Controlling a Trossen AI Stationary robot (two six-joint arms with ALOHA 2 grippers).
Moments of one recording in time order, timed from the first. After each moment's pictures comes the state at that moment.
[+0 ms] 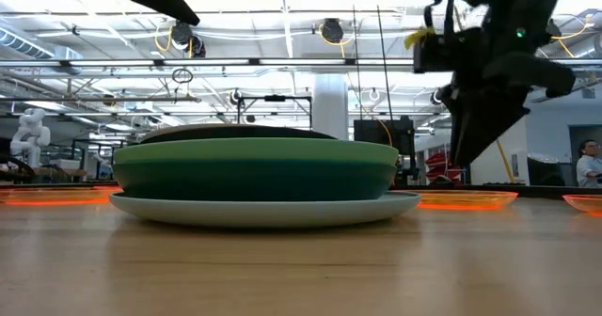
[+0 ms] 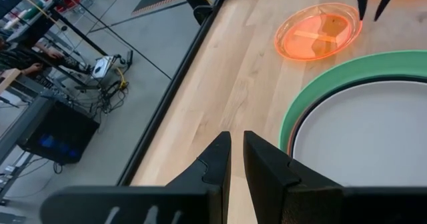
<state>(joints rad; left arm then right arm) -0.41 1.13 0.93 -0.60 -0.86 -0.16 0.26 1.45 0.80 -0.61 0.23 0.40</state>
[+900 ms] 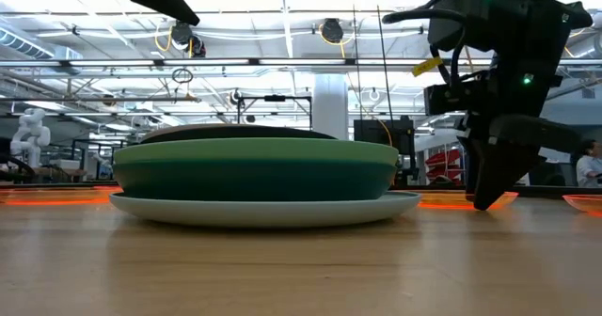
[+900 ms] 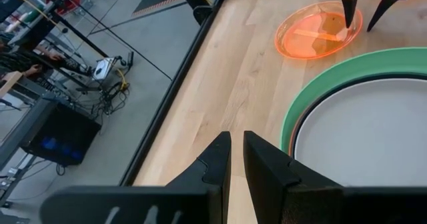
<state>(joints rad) -0.41 1.13 0.93 -0.60 -0.86 -0.15 0.25 1.54 0.71 -0.56 0.29 0.48</state>
